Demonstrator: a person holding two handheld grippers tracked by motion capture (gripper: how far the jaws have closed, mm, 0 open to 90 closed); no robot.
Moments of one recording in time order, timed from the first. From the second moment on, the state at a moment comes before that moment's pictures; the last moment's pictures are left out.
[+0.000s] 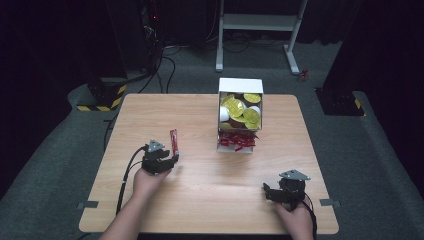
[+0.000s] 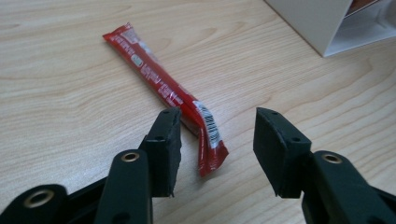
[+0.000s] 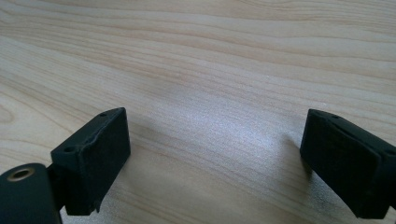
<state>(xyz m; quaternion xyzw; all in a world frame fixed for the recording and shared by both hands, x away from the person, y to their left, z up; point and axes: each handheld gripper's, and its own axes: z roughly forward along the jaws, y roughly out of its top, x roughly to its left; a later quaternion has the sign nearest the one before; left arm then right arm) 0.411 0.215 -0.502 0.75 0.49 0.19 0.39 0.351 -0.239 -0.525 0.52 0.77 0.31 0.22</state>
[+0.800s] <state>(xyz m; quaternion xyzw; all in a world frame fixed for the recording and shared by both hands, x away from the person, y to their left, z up) 0.384 0.236 -0.487 0.76 0.47 0.20 0.41 0.351 -0.239 -0.525 0.52 0.77 0.31 0.22</state>
